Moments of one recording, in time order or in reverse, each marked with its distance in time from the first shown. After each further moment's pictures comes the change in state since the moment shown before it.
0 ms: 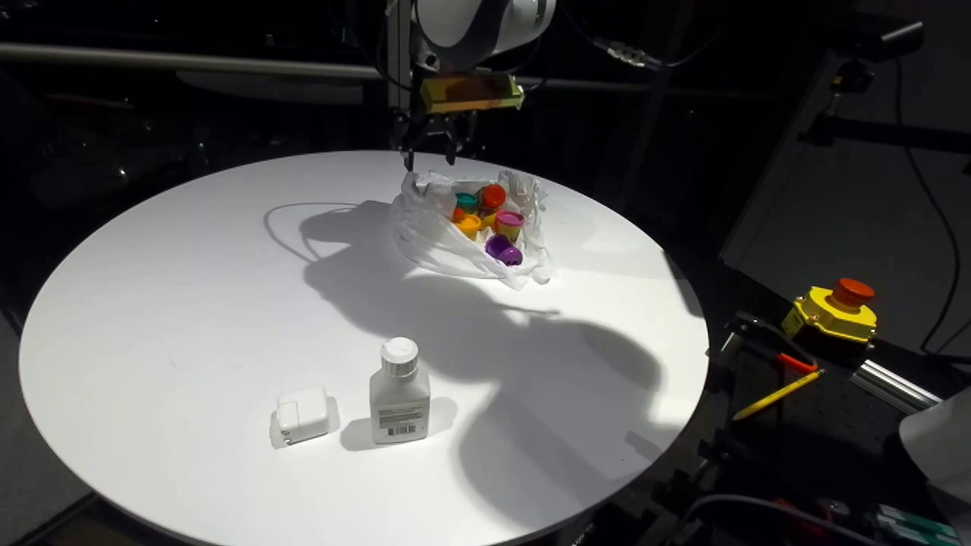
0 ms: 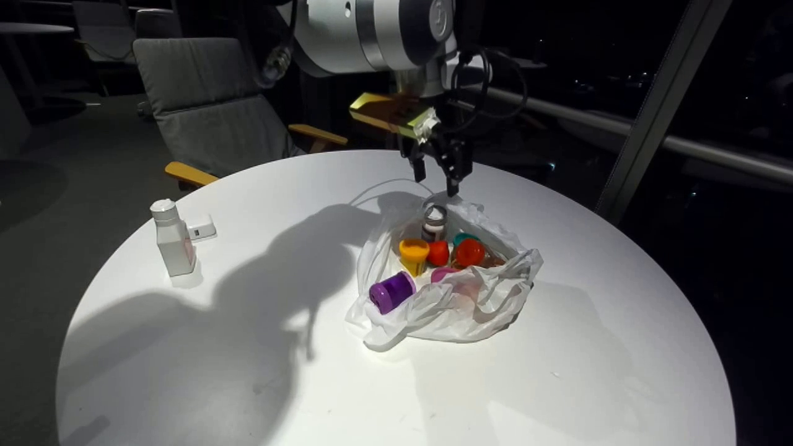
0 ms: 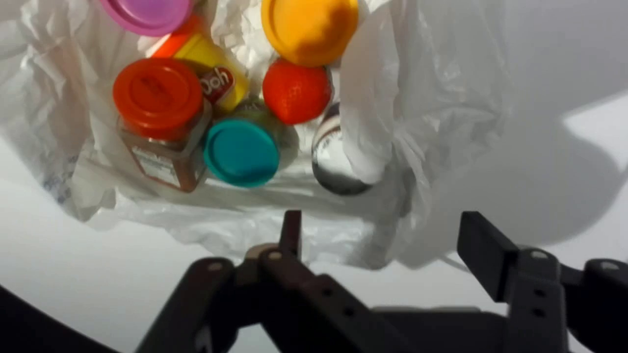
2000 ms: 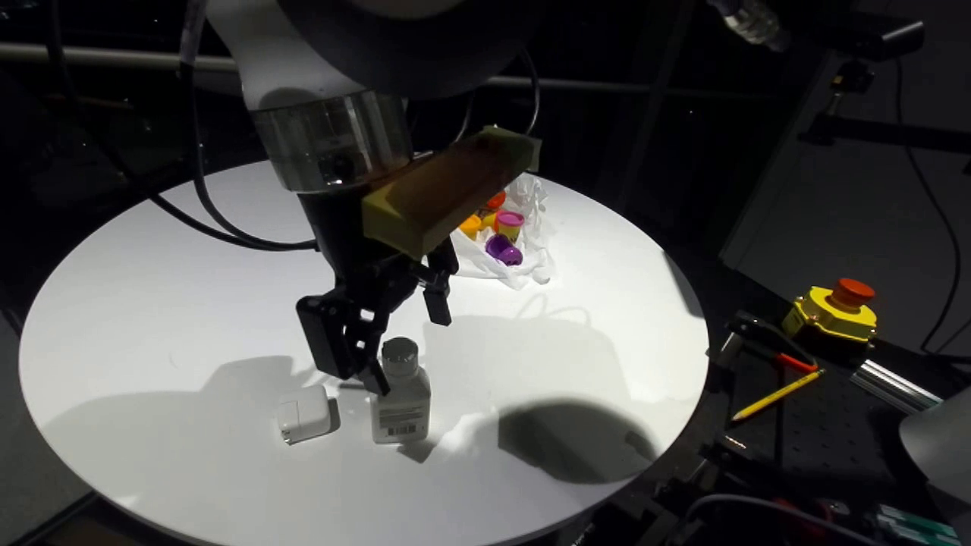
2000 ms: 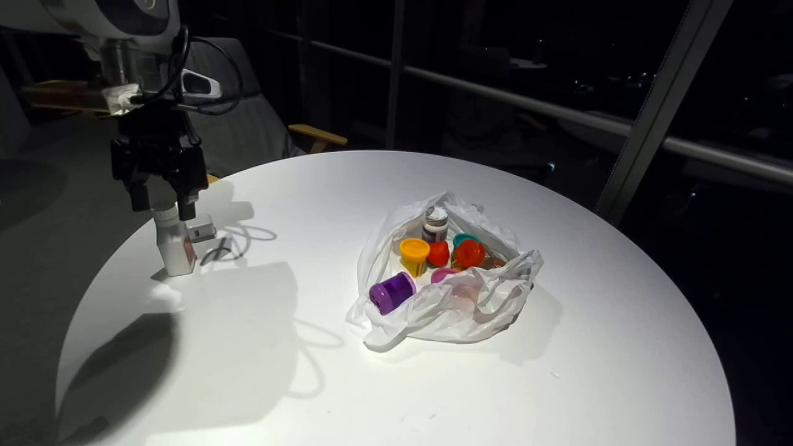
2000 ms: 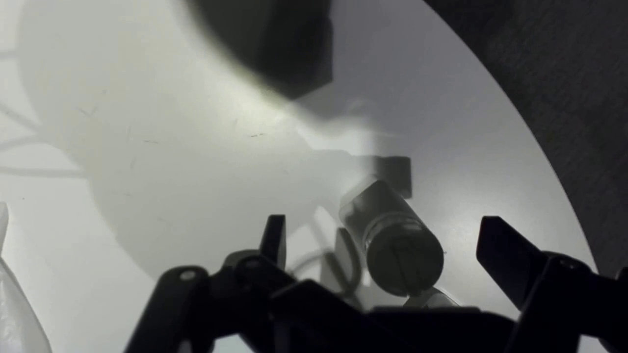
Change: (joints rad) arm 0.274 -0.208 0.315 -0.350 -0.014 -0.350 0.016
